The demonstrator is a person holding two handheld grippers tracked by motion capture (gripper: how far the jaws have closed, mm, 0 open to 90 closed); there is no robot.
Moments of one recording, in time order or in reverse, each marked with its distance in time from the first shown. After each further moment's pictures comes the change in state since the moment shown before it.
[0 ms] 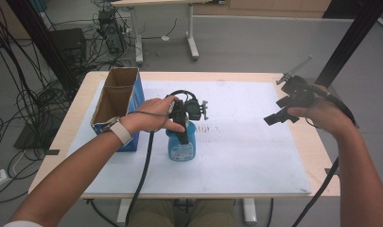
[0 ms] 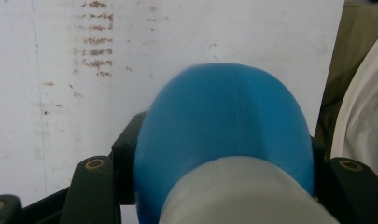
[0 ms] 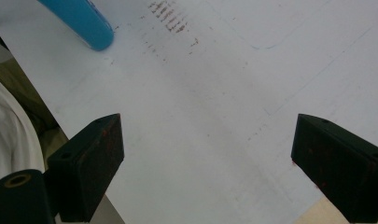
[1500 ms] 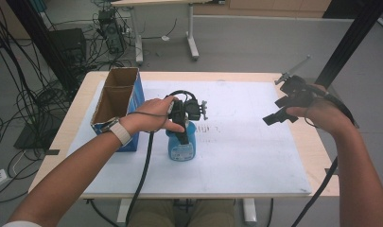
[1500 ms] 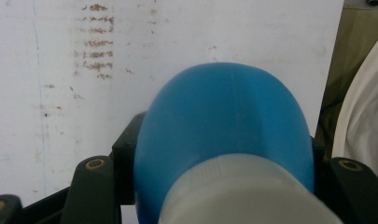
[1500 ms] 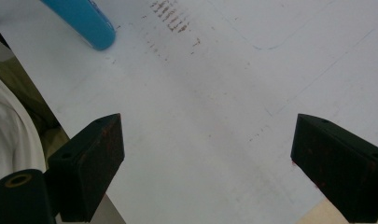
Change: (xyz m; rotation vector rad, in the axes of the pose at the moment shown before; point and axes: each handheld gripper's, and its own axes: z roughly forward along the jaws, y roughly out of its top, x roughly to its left) left arm 0.000 -0.003 0.000 -0.010 0.000 0.001; right arm 0.000 0.003 0.001 0.005 0.004 -0.003
